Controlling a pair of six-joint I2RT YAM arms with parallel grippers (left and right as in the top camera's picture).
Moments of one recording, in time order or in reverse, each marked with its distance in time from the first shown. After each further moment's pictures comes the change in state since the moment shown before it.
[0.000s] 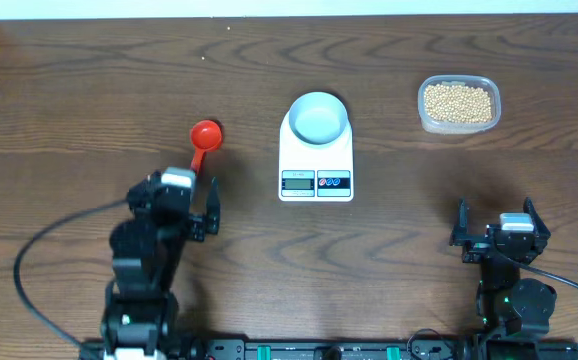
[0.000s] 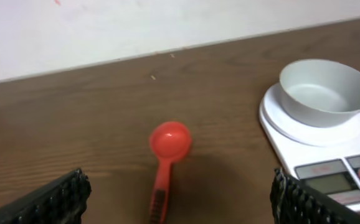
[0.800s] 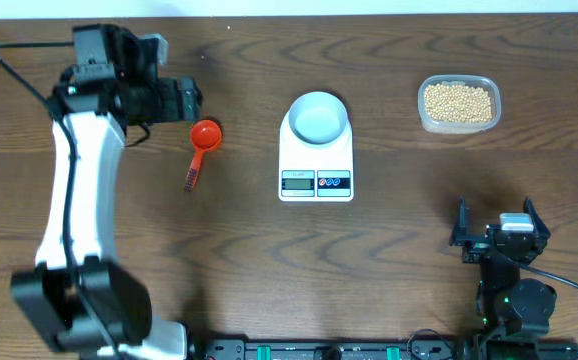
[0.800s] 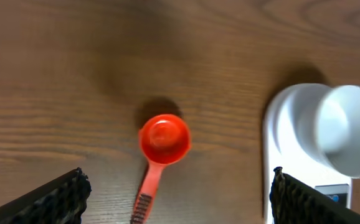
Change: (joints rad) left arm 0.164 1.083 1.129 -0.726 0.205 -0.116; right arm 0.000 0.000 0.000 0.000 -0.001 0.000
